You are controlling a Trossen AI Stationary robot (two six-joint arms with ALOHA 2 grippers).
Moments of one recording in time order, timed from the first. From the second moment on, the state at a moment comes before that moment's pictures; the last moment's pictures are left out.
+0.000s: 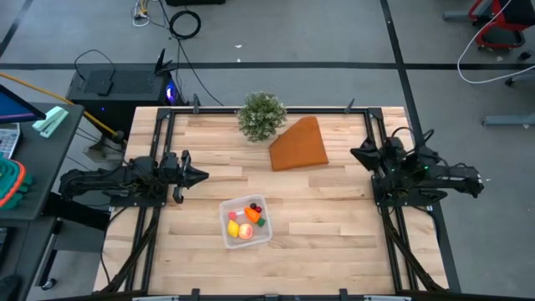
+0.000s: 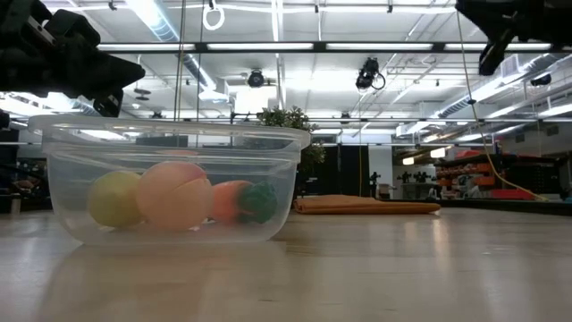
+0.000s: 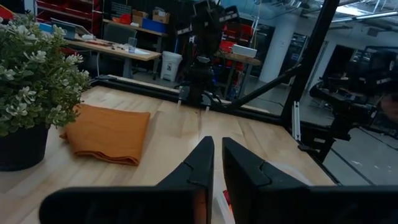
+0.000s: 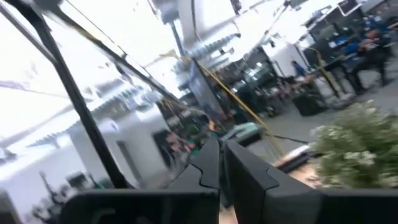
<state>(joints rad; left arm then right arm) 0.03 0.01 0.01 0.05 0.00 -0.25 -0.02 0.00 0.16 0.23 0.13 0.47</state>
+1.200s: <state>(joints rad) 0.03 0.01 0.01 0.05 -0.01 -0.25 -0.02 0.01 0.01 0.03 -0.04 0.40</state>
